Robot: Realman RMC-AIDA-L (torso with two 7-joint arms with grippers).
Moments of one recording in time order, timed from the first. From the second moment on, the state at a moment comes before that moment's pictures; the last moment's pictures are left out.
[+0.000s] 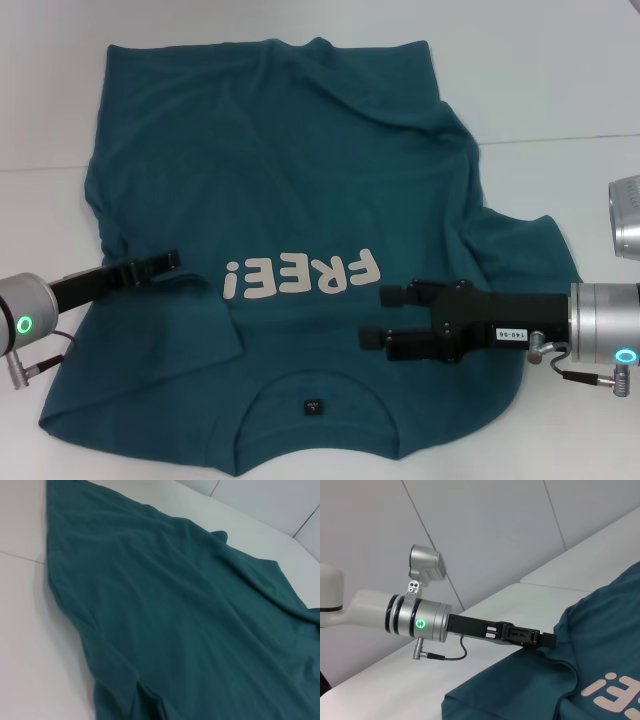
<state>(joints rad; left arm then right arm) -0.59 -2.16 0.71 0.60 2.05 0.81 -1.97 0.58 2.09 -0.75 -0.53 -1.95 -1.48 1.46</state>
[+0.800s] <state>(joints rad) -0.67 -2.17 0.76 0.58 2.00 0.85 -1.98 0.57 2.09 -0.75 -0.53 -1.95 -1.48 1.46</state>
